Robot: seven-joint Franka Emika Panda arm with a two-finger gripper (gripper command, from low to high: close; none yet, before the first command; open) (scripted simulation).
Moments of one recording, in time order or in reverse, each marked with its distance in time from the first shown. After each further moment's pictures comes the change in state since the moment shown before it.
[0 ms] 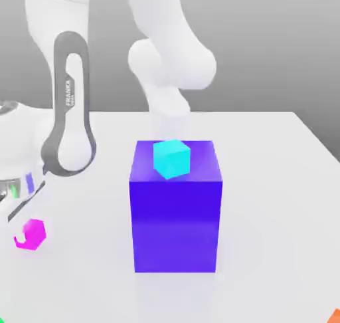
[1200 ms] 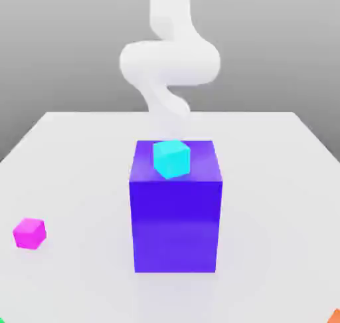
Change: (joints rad) arm 0.633 -1.067 0.086 0.267 -0.179 -0.610 -0.707
